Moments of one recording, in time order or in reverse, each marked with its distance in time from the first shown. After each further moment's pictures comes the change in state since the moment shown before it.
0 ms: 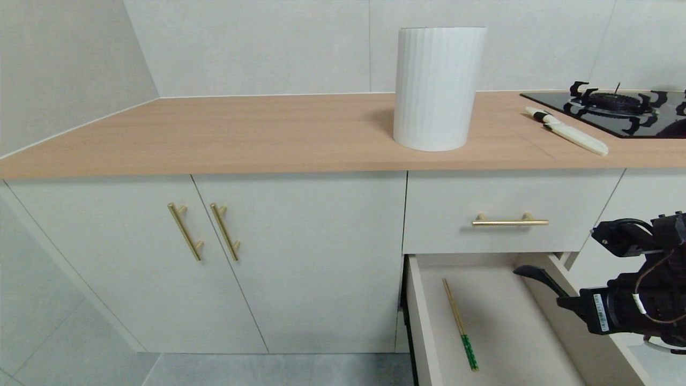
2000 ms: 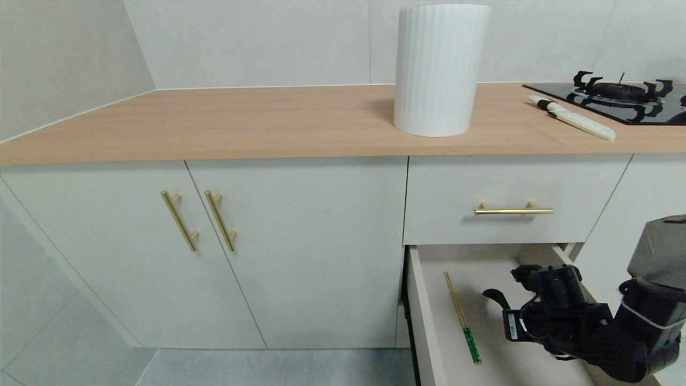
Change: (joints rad) left arm 0.000 0.000 0.000 0.000 0.000 0.000; right arm 0.034 0.747 0.128 -0.840 -0.189 0.082
